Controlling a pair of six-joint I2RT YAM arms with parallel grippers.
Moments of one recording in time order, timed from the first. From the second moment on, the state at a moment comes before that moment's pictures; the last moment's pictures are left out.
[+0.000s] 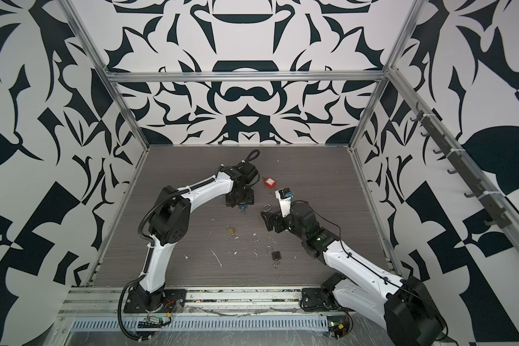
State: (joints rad) left arm -0.73 2.20 1.79 -0.96 -0.07 -0.73; right arm 0.58 1.00 0.47 0.09 -0.10 0.24
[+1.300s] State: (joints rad) left arm -0.72 1.88 1.40 -0.54 -0.04 -0.18; right arm 0.44 1.05 0.88 -0.23 0.03 0.40
